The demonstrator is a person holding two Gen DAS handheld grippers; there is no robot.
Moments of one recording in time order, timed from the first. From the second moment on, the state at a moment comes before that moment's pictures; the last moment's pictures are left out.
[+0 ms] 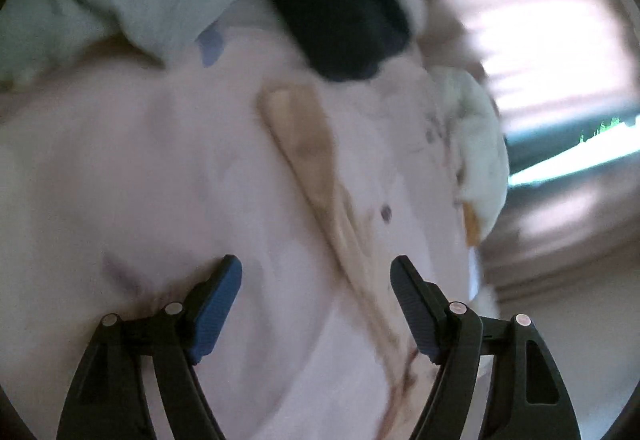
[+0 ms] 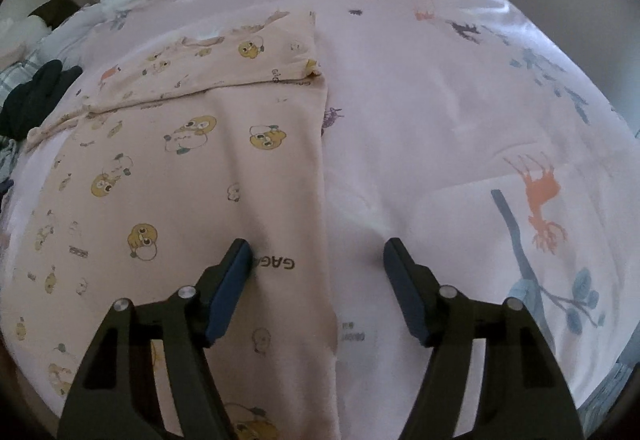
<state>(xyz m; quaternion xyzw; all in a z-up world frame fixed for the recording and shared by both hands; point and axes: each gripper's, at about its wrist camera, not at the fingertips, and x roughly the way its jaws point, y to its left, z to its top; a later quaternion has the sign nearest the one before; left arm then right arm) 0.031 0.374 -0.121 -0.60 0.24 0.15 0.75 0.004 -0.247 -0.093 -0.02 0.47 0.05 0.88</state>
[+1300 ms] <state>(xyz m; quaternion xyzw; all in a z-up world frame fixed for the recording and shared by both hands) 0.087 0.350 -0.039 -0.43 0.14 0.21 0.87 0.011 -0.252 -0.098 0.02 0.45 0.04 0.89</state>
